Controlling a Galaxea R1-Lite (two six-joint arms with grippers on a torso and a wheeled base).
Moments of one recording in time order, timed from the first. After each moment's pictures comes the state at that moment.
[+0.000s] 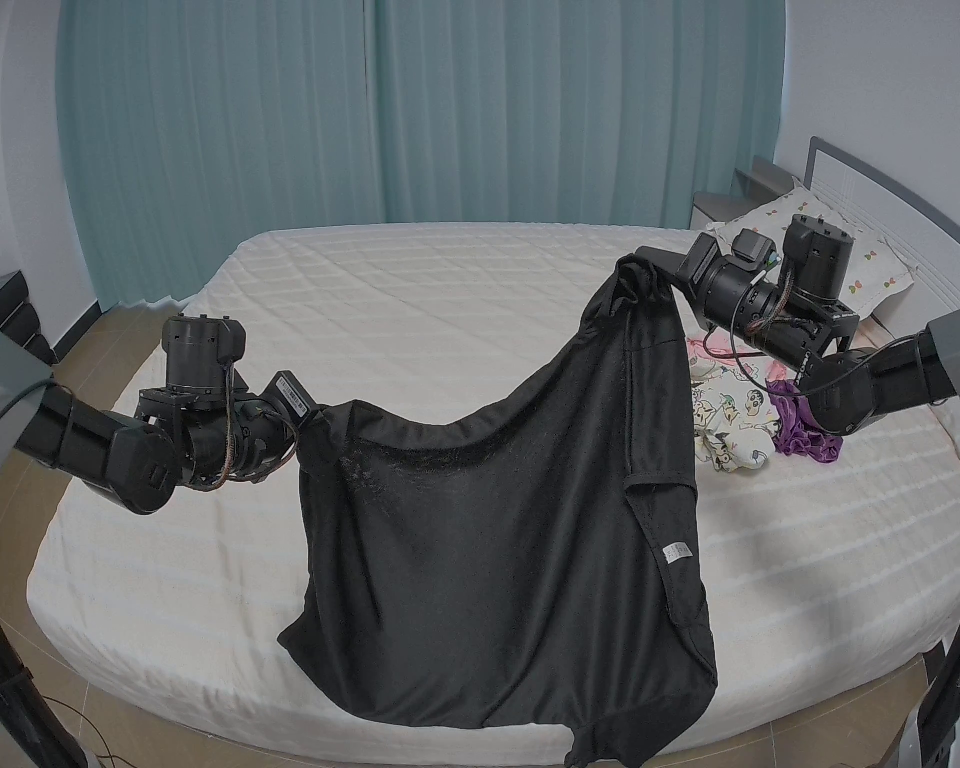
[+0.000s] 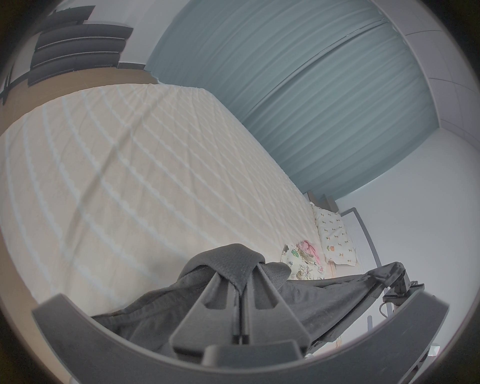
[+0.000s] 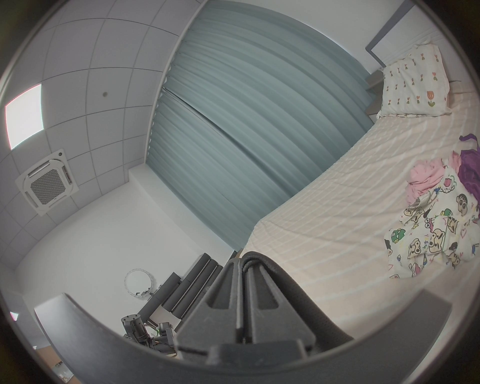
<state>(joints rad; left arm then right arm) -0.24 1.89 -0.97 -0.46 -0.05 -0.88 0.28 2.02 -1.30 -0.84 0.33 0.78</state>
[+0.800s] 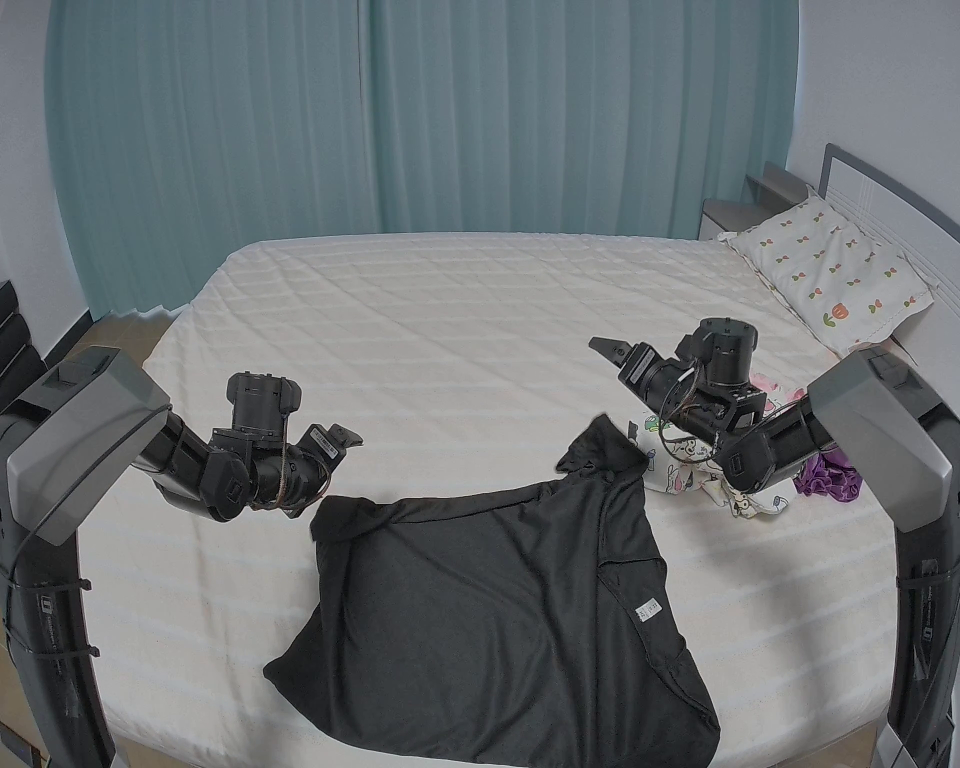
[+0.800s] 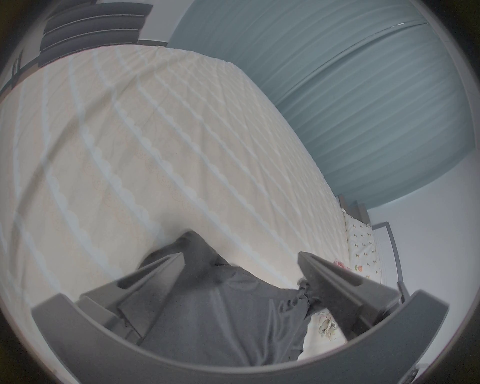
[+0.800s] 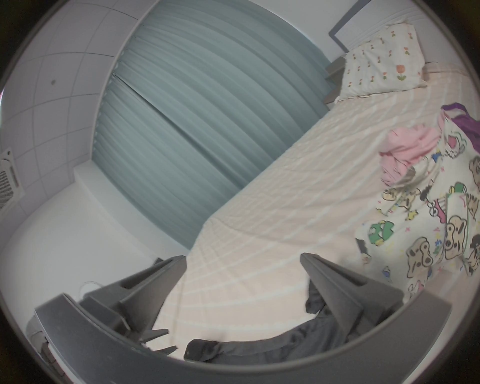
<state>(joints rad) -0.19 2.24 -1.15 -0.47 -0.05 -0.97 0.29 2.38 -1.41 -0.86 0.11 0.75</state>
